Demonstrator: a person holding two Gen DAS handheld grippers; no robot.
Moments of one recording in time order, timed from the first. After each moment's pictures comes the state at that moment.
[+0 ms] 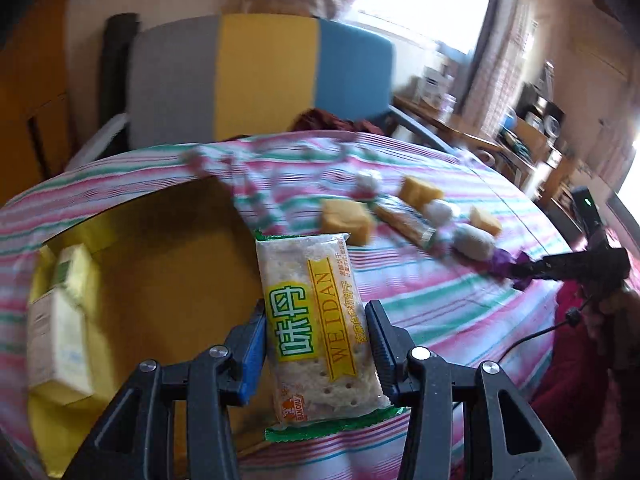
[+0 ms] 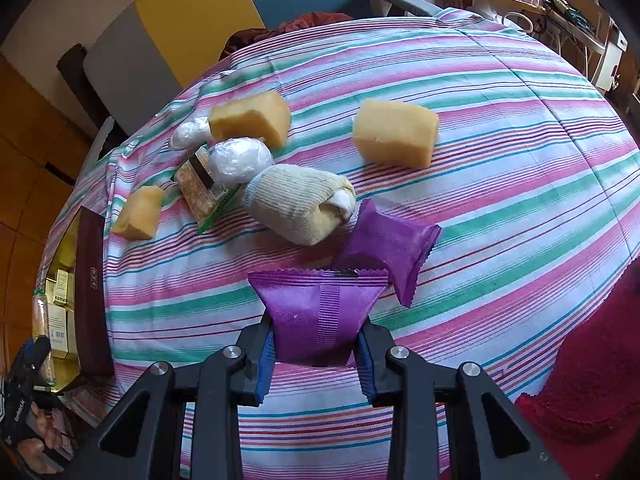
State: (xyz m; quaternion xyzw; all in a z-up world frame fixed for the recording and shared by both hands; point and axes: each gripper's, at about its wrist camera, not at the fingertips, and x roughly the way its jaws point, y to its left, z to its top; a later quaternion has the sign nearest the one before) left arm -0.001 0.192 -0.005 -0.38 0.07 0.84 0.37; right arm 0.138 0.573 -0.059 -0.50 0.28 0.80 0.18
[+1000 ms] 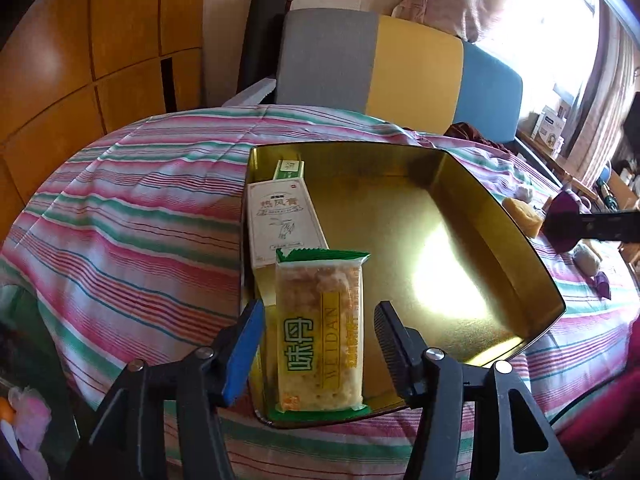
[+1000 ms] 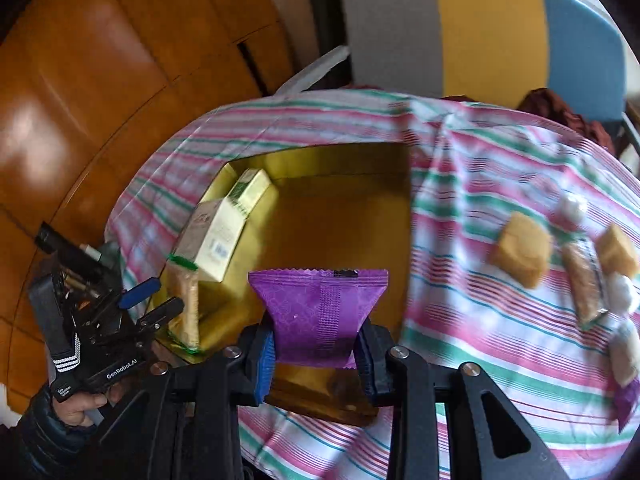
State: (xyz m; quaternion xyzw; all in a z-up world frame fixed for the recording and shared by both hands) left arm -0.031 0.012 -0.053 -0.40 0.03 0.89 0.20; right arm -0.021 0.261 -0.009 -0.50 0.09 0.85 -0.14
